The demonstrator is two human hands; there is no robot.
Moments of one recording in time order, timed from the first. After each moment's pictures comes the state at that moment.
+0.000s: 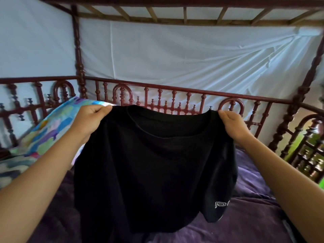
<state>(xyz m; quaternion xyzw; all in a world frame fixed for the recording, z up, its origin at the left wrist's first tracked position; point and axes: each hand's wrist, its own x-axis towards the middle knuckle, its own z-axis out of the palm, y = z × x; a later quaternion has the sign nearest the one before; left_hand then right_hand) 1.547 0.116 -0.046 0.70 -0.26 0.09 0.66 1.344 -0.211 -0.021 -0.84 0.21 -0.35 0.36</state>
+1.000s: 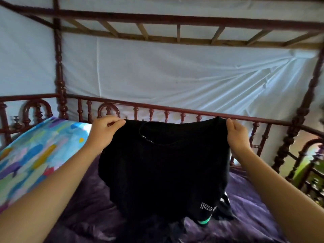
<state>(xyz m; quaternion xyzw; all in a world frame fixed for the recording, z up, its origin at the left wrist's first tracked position) 1.682 -0.023 -0.019 0.70 -0.34 0.19 0.61 1.472 -0.312 0.010 -0.75 0.27 -0.49 0.36</state>
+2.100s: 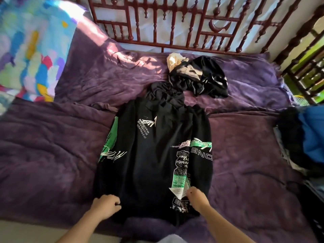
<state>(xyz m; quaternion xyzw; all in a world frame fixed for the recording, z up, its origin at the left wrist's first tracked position) 1.403 0.197 -0.436 0.86 -0.30 -0.41 -0.06 1.207 -0.063 -0.457 -0.77 0.48 0.24 0.35</state>
